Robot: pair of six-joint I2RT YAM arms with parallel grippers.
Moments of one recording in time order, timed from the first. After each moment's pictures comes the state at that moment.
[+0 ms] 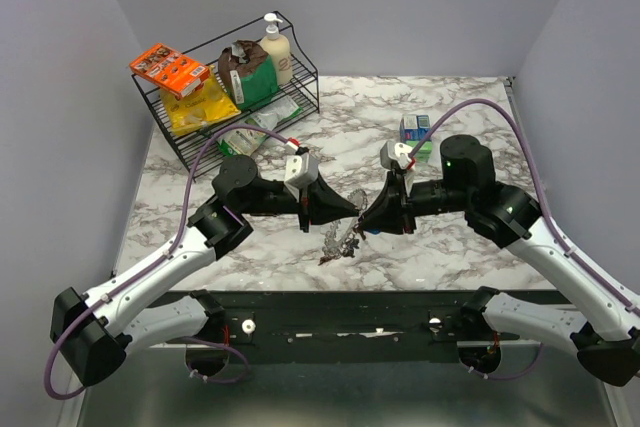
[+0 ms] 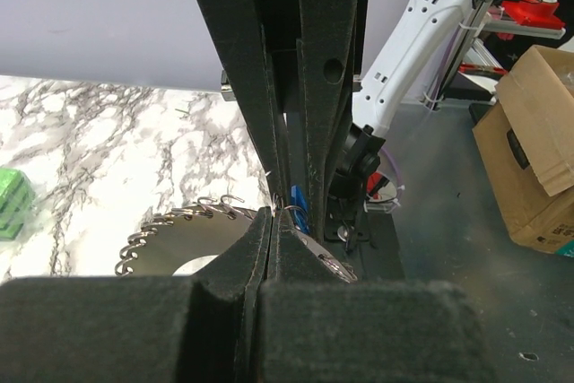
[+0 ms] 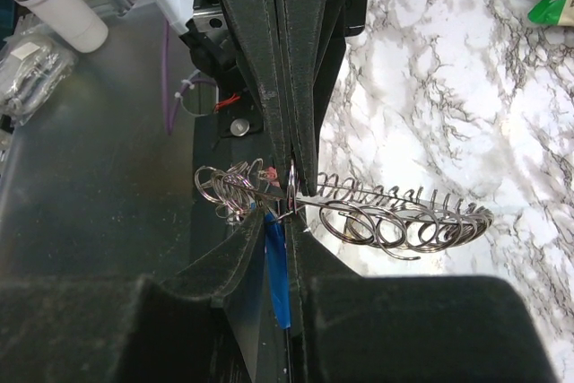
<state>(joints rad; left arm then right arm) -0.77 1.00 0.83 0.29 0.85 -0.21 0.73 0.99 1.11 -0.52 -0.80 -0.08</state>
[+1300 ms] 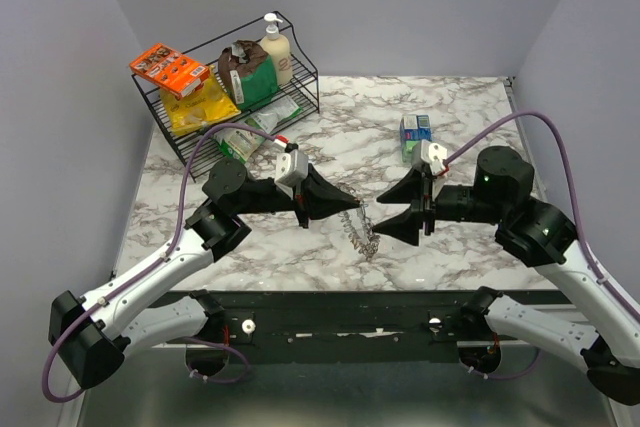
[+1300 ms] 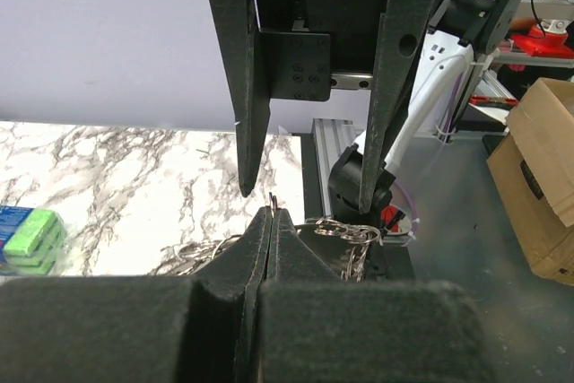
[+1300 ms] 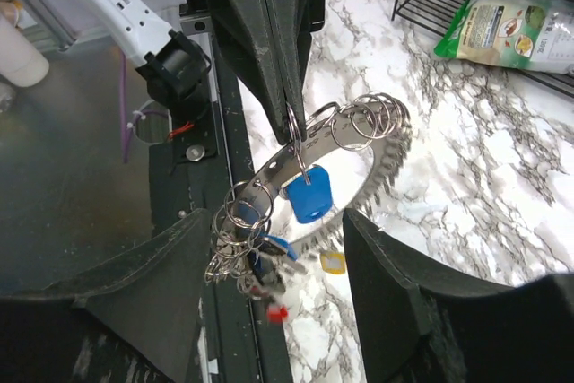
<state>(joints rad) -0.77 0.98 0.83 0.40 0.81 -0.24 0.73 0.85 1.13 -0.54 -0.64 -0.08</state>
